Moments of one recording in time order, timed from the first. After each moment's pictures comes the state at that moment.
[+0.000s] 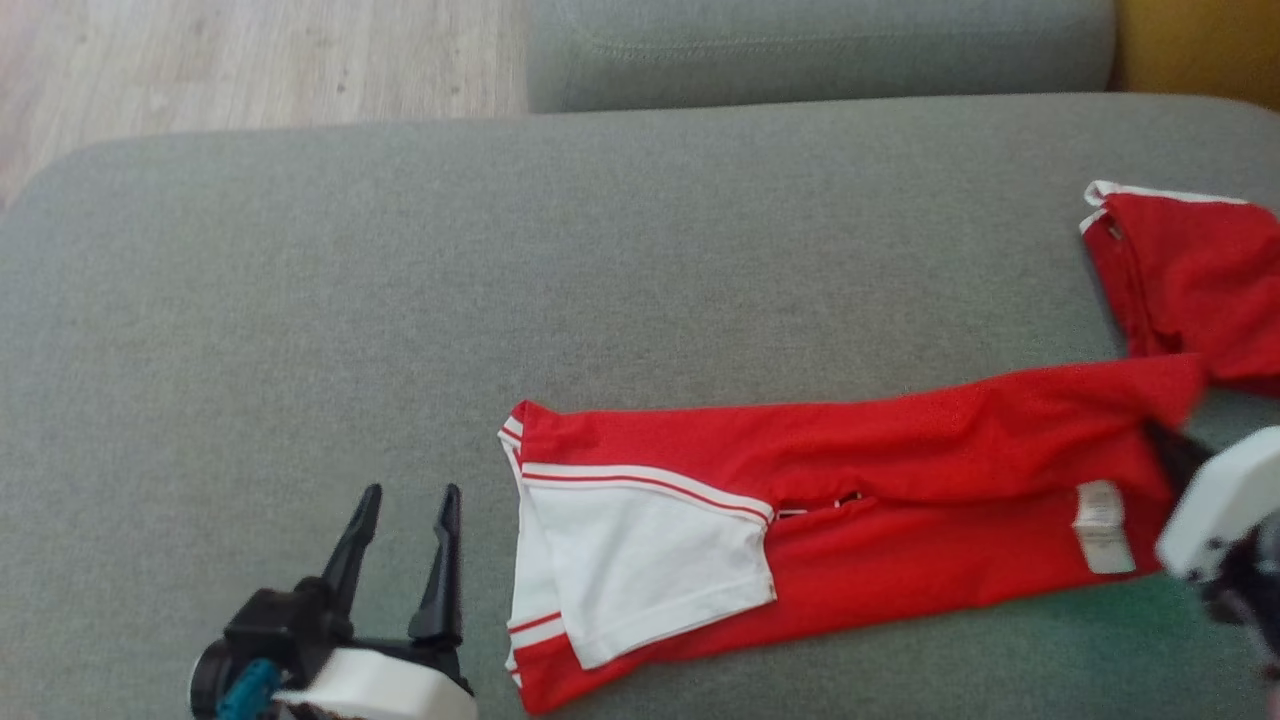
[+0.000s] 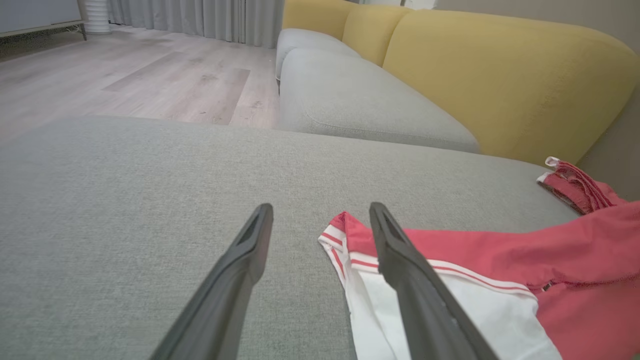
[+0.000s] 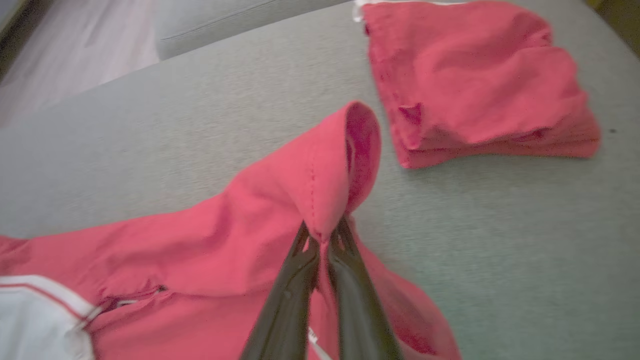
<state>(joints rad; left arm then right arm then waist) -0.02 0.43 -0.64 -0.06 -0.68 0.33 -0.16 -0.08 -0.19 -0.25 0.00 0.40 0.13 0.79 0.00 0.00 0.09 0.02</state>
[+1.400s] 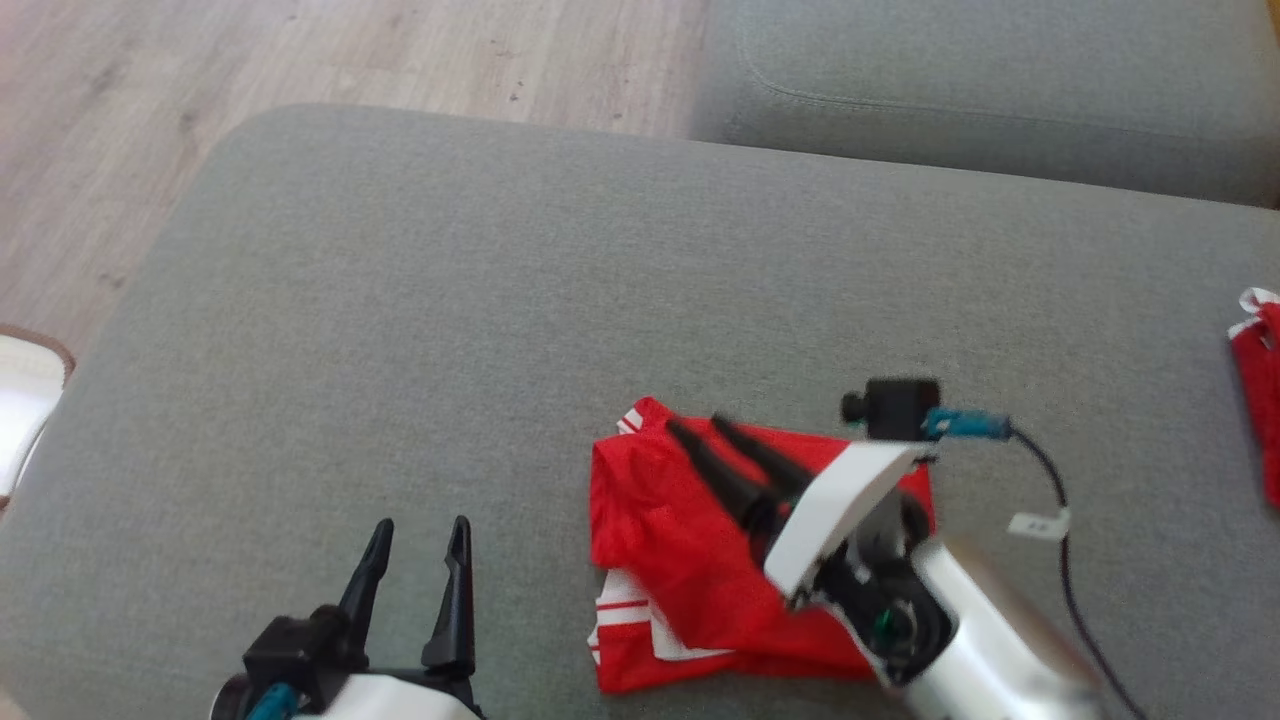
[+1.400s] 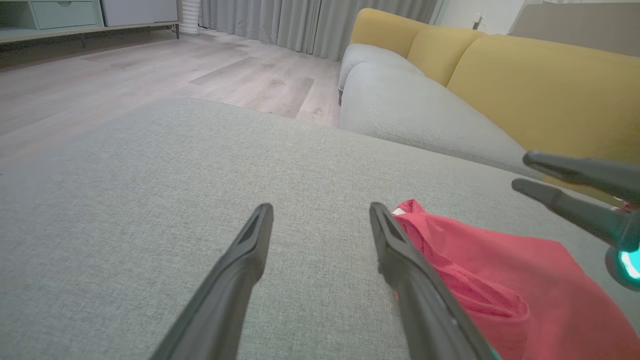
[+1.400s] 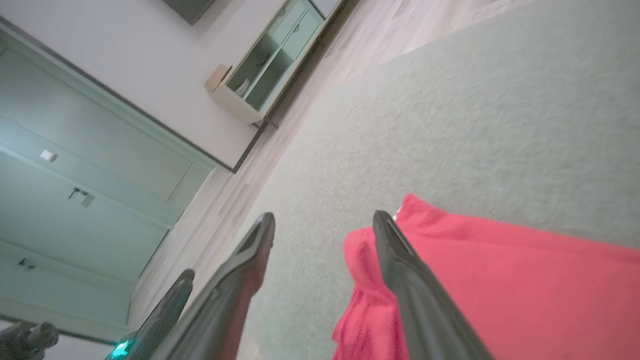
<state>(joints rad) 0.01 0.40 -0.65 -0.01 -0.70 0.33 -0.19 -0.30 -0.06 0.56 0.35 0.93 0.13 0.27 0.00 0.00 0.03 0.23</state>
